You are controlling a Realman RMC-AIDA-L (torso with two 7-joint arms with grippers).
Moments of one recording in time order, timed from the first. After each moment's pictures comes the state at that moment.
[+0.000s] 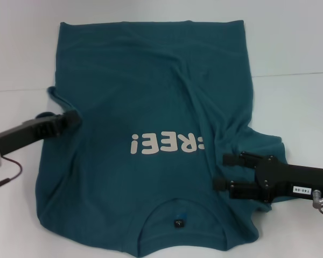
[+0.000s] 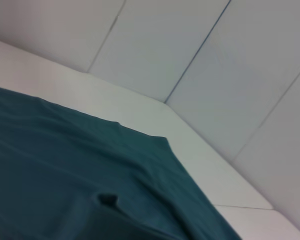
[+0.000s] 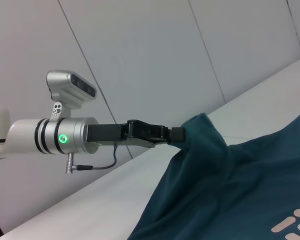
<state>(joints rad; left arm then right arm) -0.56 -2.16 0.53 0.75 1.98 1.26 -1.82 0.49 2.09 -0.50 -0.56 -2.05 -1.66 1.38</state>
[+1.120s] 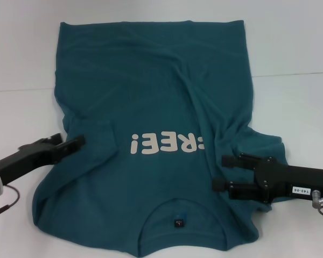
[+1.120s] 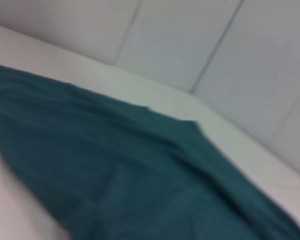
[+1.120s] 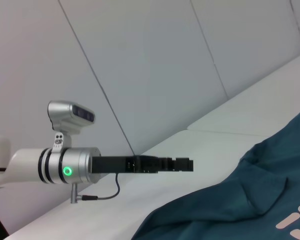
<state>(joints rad) -0.49 -2.16 0.55 0.61 1.89 1.15 -1.59 0.50 2.08 -0.50 -0.55 -2.06 -1.66 1.40</state>
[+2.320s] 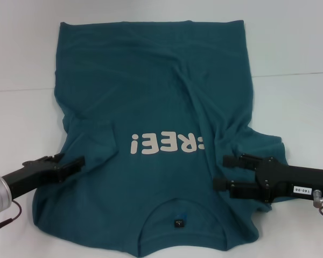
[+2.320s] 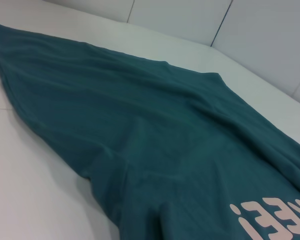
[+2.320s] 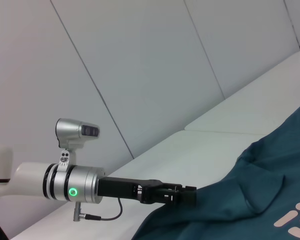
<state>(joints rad) -0.49 -2.17 0.62 0.57 1.95 1.02 -1.52 0.49 2.08 -0.50 -0.56 -2.06 -1.66 1.42</state>
